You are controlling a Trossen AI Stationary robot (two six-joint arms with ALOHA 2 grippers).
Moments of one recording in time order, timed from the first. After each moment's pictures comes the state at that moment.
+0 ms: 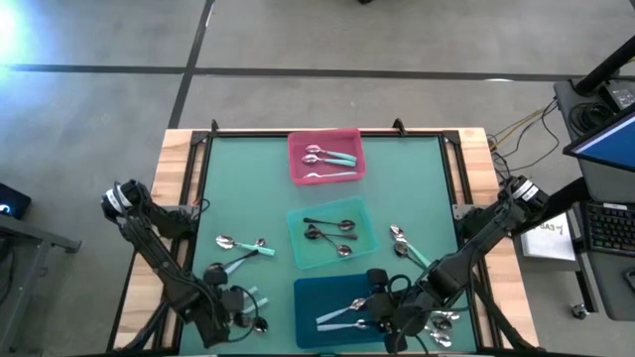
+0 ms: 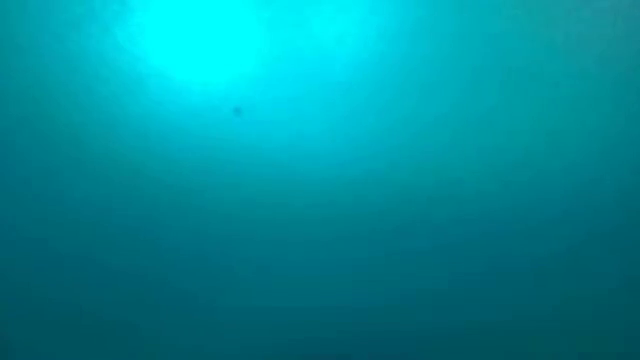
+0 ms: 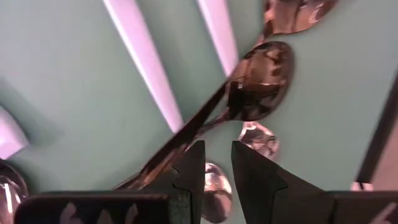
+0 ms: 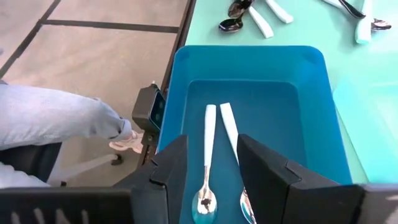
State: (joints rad) left arm -0.98 1.63 0.96 -0.72 -0.04 -1.16; right arm 0.73 1.64 1.24 -0.32 0.29 0.46
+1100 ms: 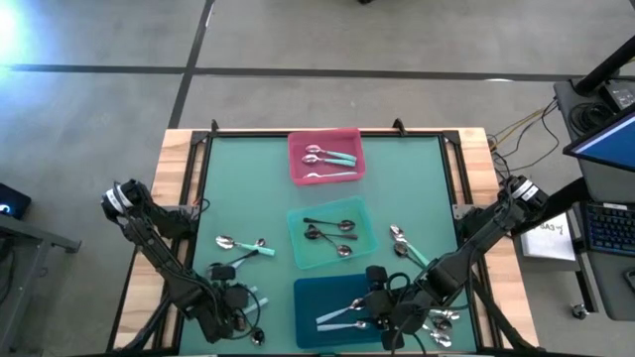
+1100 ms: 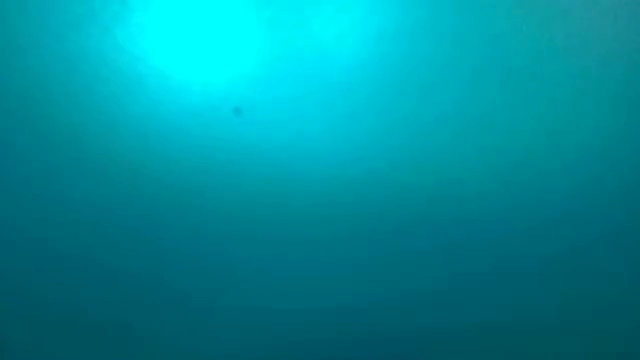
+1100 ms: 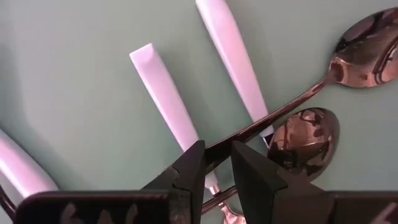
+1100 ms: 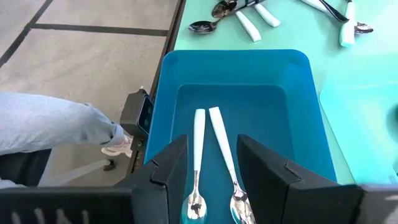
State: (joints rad) left arm -0.97 1.63 0.90 -0.64 -0.20 -1.06; right arm 0.72 1.64 1.24 -0.33 0.32 0.46
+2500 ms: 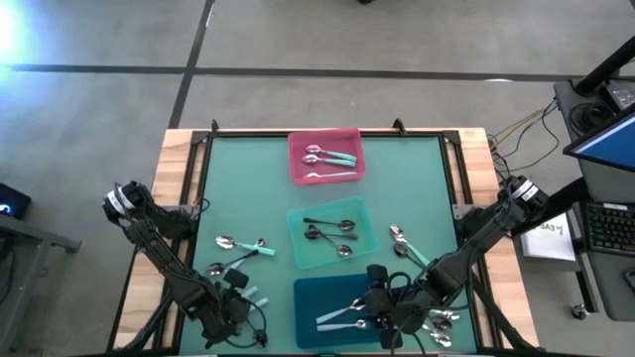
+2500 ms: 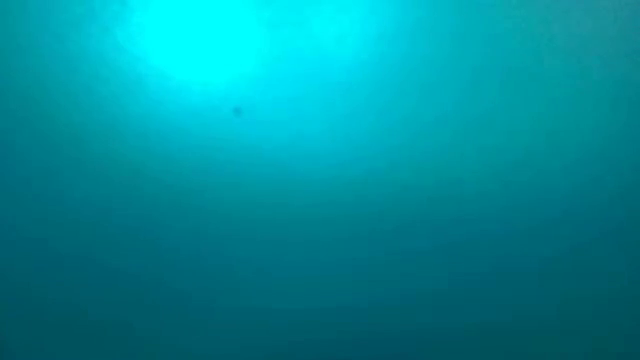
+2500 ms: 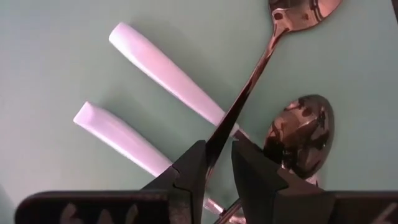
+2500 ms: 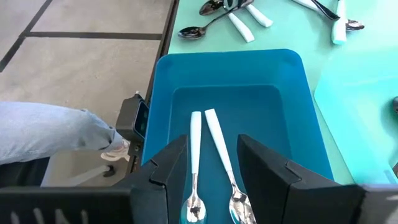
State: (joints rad) left arm -0.96 1.67 0.91 -0.57 -0.13 -0.60; right arm 0.72 1.64 1.24 -0.33 0.34 0.50
